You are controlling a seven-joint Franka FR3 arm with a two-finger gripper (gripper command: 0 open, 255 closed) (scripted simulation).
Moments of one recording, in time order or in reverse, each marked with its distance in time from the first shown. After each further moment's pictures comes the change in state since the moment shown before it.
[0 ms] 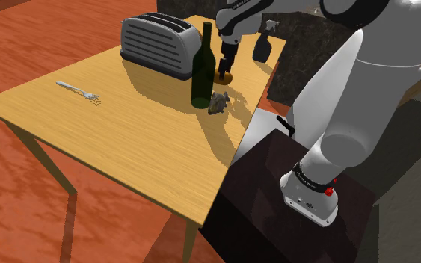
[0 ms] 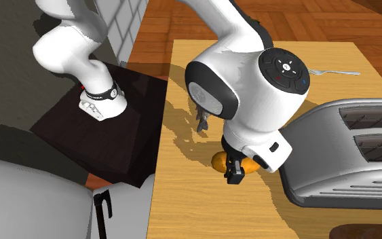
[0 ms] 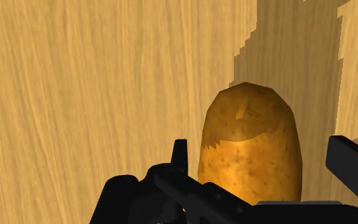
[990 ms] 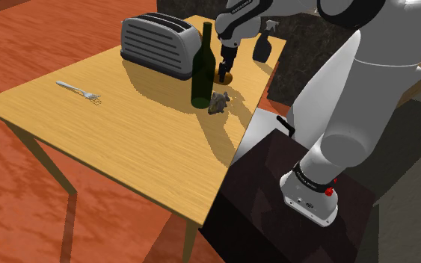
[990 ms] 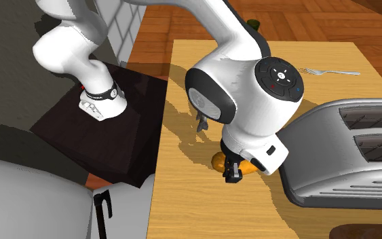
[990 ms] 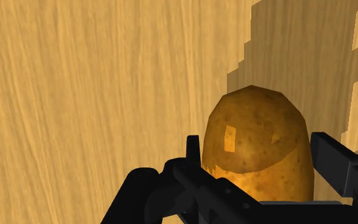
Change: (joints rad) arm -0.002 0.017 0.002 -0.014 0.007 0.031 -0.005
